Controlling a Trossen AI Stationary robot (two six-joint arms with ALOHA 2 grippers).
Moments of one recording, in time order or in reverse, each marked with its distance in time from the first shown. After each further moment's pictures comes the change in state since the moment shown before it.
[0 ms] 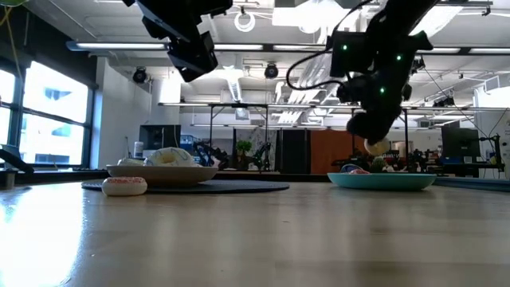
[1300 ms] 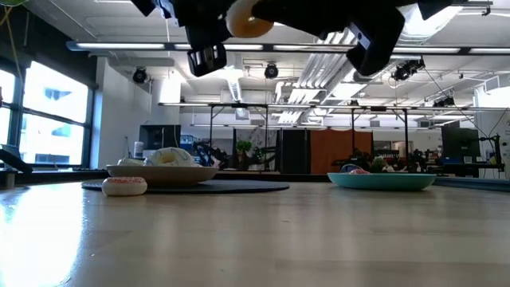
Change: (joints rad) left arm 0.086 -0.001 0.001 0.206 0.150 -0.319; right arm 0.511 0.102 0.001 1.257 -0.700 -1.489
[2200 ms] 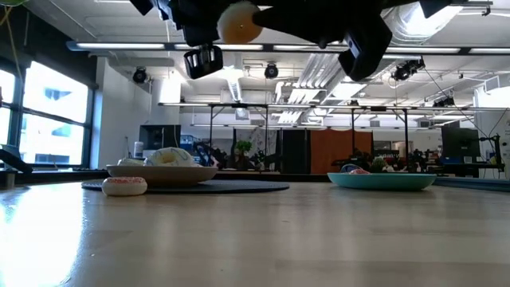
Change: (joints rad) left arm 0.000 -0.007 -0.001 -0.049 -0.045 -0.001; right arm 0.005 0.000 0.000 0.000 0.067 -0.113
